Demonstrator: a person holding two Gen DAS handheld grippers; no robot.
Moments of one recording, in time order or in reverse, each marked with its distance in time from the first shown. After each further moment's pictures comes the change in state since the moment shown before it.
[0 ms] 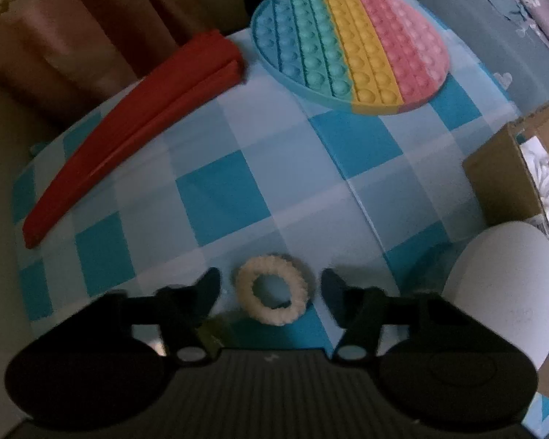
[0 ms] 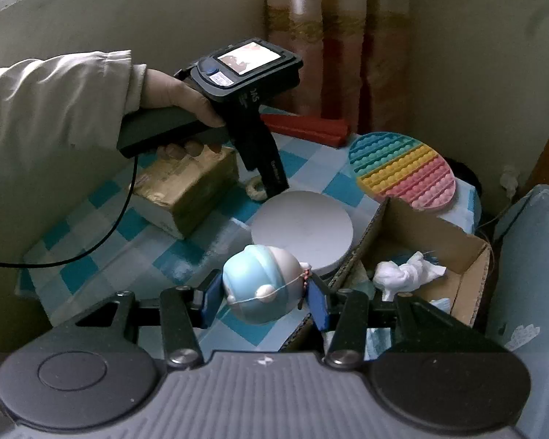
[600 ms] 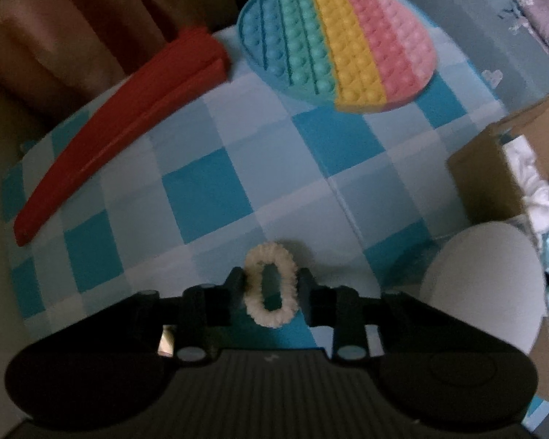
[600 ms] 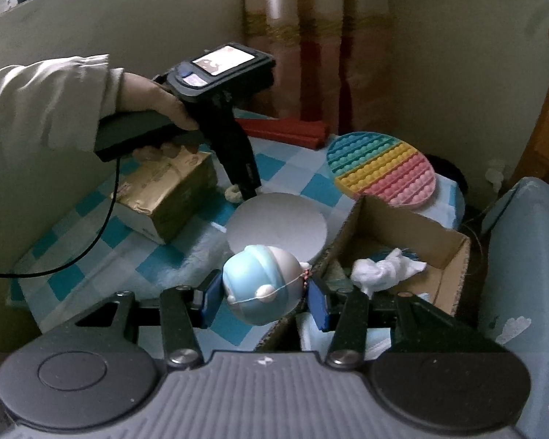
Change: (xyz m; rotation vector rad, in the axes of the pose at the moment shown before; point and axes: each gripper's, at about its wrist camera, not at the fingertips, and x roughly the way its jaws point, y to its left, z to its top) left arm -0.001 -0.003 0.006 0.005 0.038 -0.038; right arm -0.007 -0.016 -0.002 0.035 -0.012 -0.039
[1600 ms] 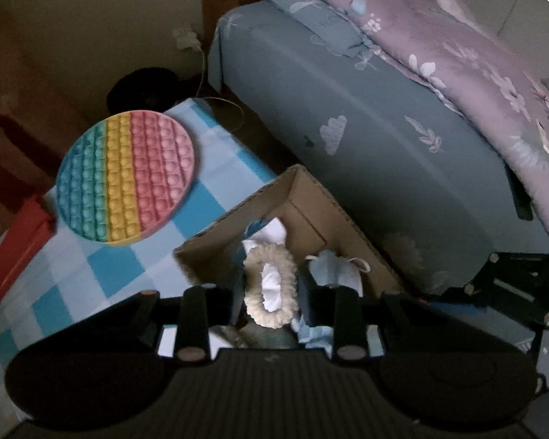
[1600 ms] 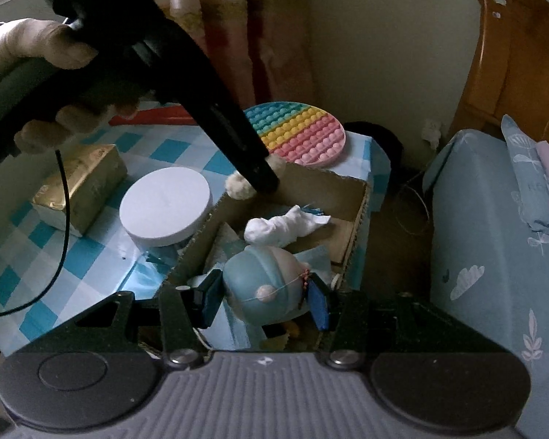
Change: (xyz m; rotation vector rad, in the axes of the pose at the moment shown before) left arm -0.105 -0.155 0.022 0.223 -0.241 -0.229; right arm -0.006 -0.067 -0.029 0.151 0.042 -0.165
